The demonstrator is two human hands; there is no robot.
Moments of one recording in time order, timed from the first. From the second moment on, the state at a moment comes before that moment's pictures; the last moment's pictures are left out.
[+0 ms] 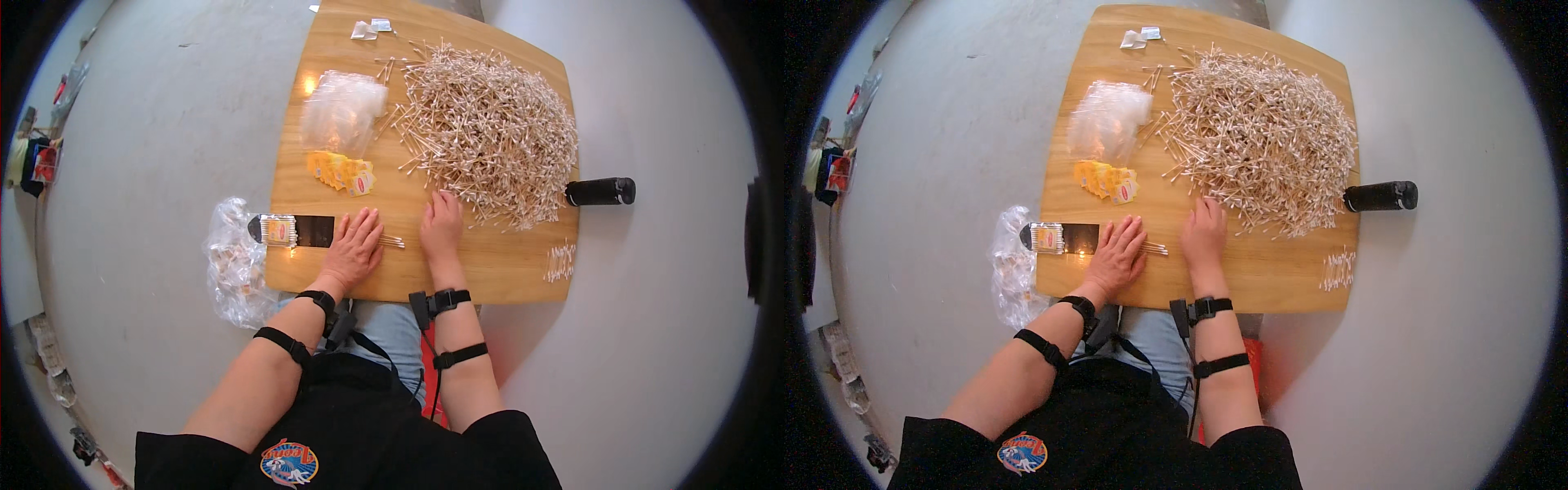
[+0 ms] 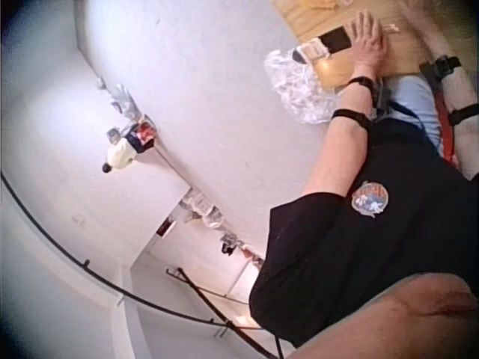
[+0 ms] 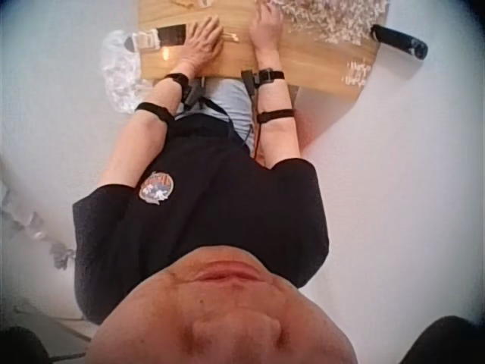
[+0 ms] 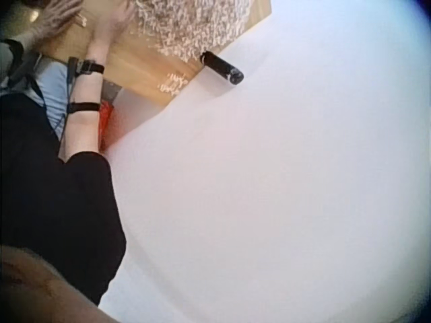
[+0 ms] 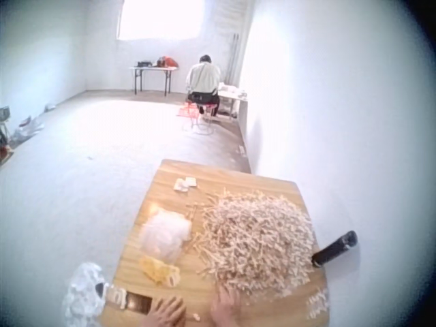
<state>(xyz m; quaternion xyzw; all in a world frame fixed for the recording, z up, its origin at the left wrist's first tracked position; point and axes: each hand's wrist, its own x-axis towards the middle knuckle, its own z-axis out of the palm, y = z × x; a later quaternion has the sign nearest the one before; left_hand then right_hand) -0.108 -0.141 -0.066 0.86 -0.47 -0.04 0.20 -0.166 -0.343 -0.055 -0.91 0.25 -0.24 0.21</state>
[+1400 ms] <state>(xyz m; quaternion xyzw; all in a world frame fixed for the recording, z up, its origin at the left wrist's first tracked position) -0.104 -0.141 -0.062 0.84 -0.46 -0.05 0.29 -0.142 -0.347 -0.044 -0.87 0.41 -0.18 0.19</state>
